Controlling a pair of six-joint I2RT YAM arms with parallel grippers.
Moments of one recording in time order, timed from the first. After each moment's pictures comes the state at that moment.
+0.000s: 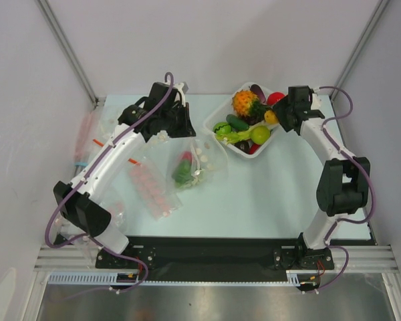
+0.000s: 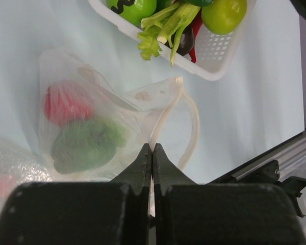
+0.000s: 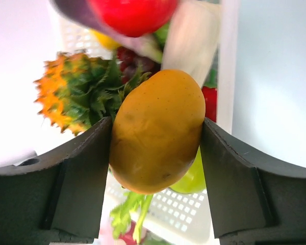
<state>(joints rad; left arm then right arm) -0.52 1.59 1.71 -0.87 0.14 -0.47 0.10 1.77 1.47 -0.38 0.17 1.01</state>
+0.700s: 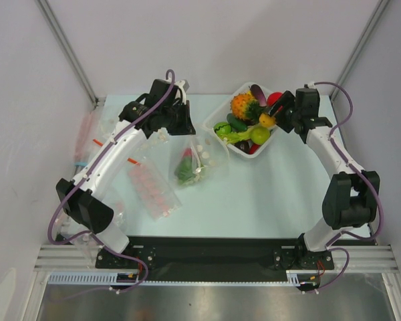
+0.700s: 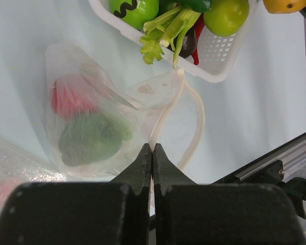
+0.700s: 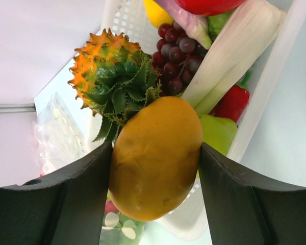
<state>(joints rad) -0.52 1.62 1.77 -0.91 0.14 -0.44 0.09 1.61 1.35 -0.28 -0.12 0.78</state>
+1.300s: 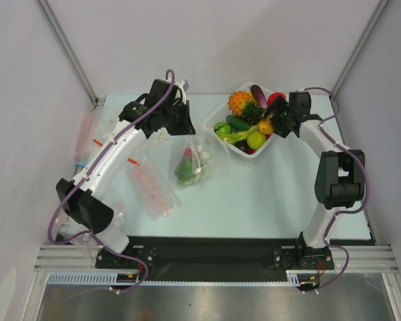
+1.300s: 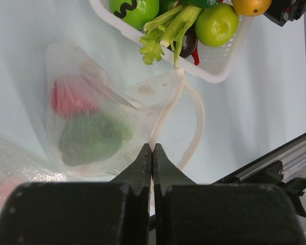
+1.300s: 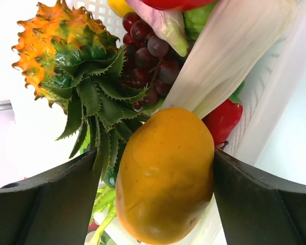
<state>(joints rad) -0.52 1.62 1.77 -0.91 0.14 -0.45 0.06 1.84 1.41 -0.27 -0.21 0.77</state>
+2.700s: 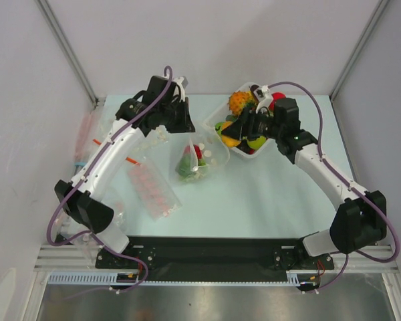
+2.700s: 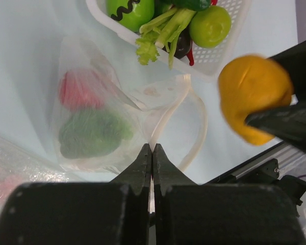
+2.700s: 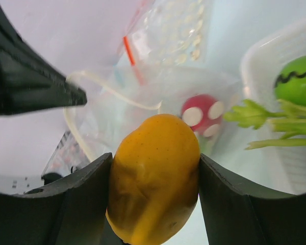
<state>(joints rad) -0.52 1.63 1.81 -0.95 0.14 -0.44 0.32 1.44 1.22 -0.11 -0.61 0.49</state>
